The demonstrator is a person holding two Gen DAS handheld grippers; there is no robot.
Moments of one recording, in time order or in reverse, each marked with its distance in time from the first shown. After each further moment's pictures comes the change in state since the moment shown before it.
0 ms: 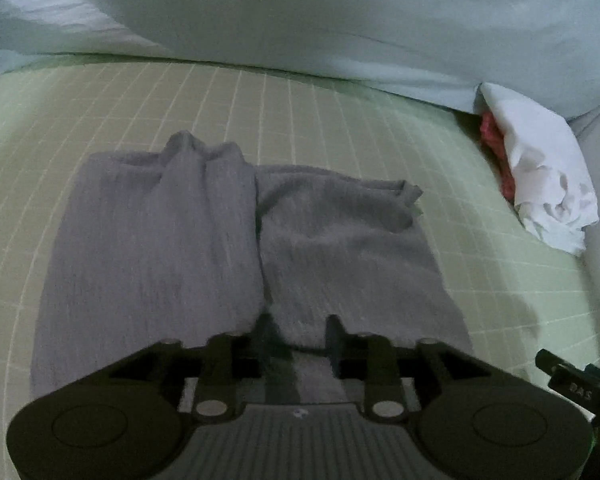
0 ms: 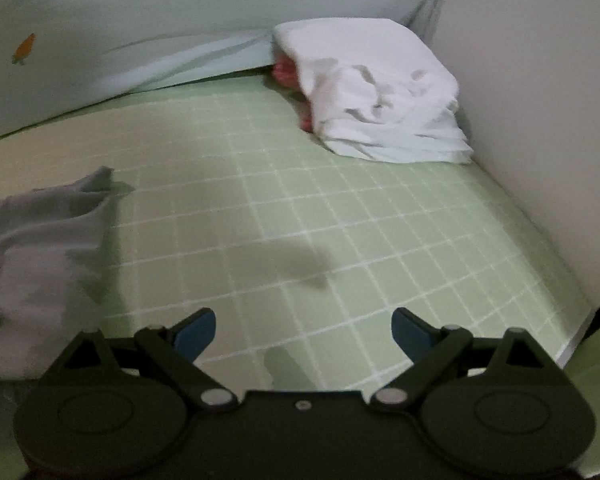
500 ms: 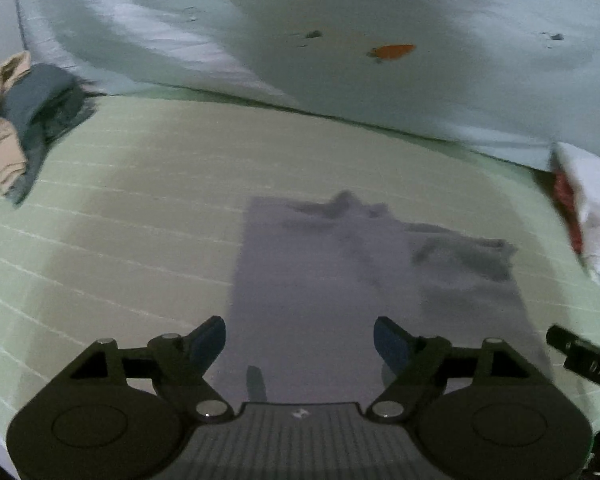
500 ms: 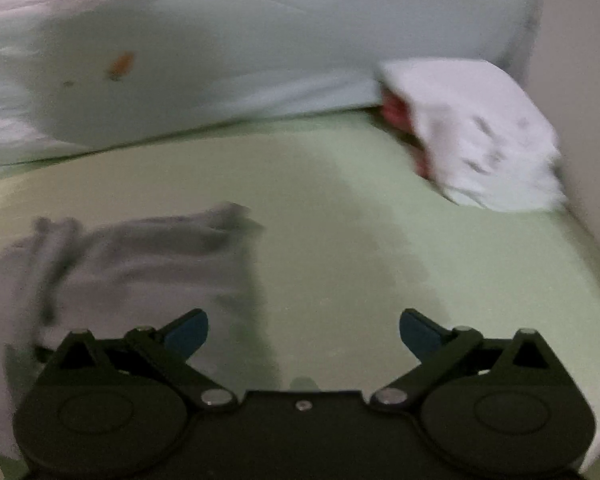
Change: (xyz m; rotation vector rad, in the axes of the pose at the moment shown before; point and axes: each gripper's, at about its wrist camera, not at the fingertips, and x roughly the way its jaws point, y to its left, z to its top) left arm -0.063 0.077 -0.001 -0.067 -0.118 0.236; right arm -0.023 0.093 0.014 -0.103 -0.101 0.265
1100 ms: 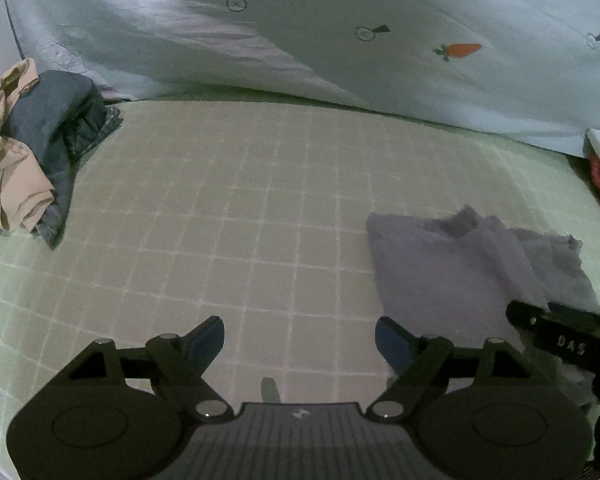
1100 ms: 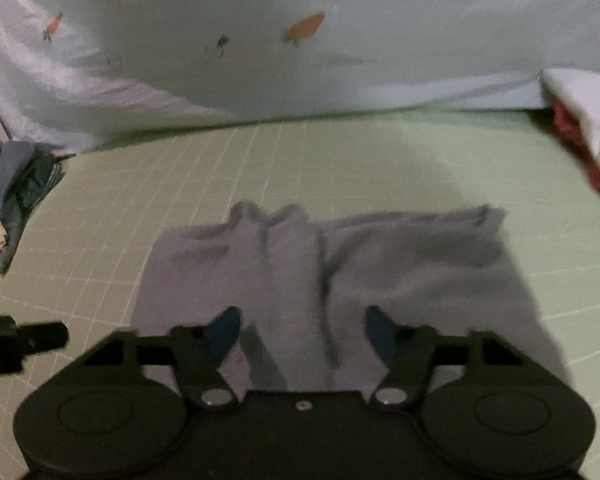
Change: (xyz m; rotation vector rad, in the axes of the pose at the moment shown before) left arm 0.028 0.105 0.036 0.095 0.035 0.008; right arm 0.026 0.174 0.008 -0.032 0.090 0.212
